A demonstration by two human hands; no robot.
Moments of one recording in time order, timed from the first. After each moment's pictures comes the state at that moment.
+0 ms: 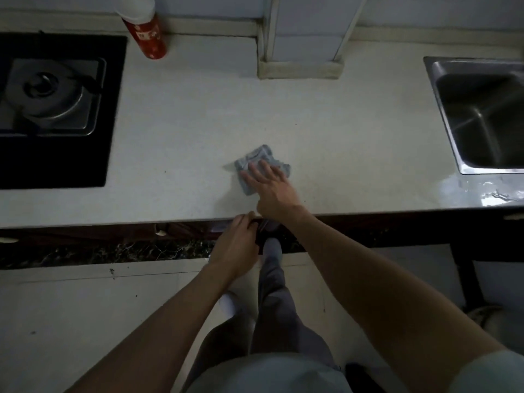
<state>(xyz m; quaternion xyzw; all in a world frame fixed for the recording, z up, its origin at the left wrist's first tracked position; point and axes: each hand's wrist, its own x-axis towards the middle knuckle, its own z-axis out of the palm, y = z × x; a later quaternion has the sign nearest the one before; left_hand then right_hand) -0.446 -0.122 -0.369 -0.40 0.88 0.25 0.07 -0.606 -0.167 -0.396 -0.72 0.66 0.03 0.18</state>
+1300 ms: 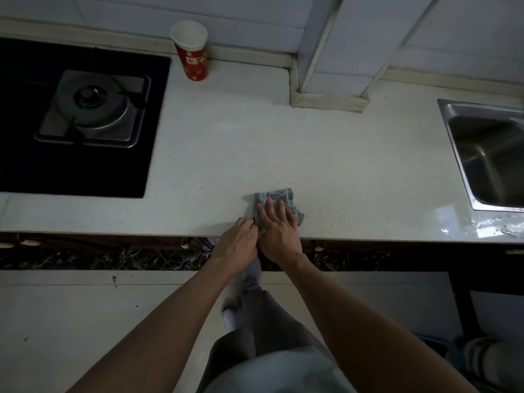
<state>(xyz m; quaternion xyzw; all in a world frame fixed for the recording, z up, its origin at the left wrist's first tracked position) -0.392 -0.180 -0.360 -0.43 0.86 0.28 0.05 -0.517 -0.148 -0.392 -0.63 0.75 0.03 0.22</state>
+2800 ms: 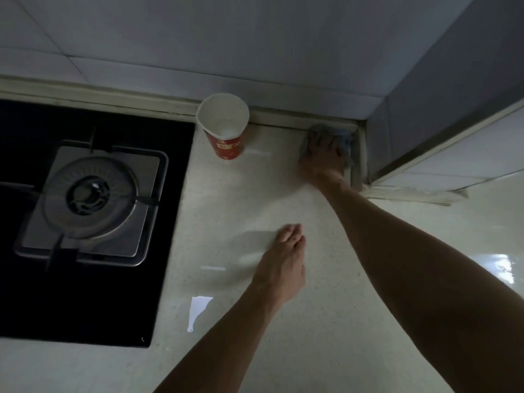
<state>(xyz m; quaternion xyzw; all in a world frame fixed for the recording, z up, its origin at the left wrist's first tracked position) -0.465 -0.436 -0.379 -0.40 0.87 0.28 0.04 -0.628 -0.591 -0.410 -0.55 0.83 0.06 0.10</state>
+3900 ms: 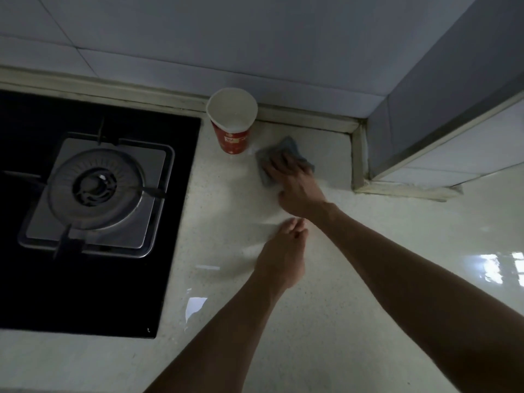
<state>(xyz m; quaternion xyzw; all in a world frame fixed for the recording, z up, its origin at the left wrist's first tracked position) -0.456 -0.438 -0.379 -0.41 0.85 0.32 0.01 -0.577 -0.530 -0.406 -0.75 0.64 -0.02 0.15</state>
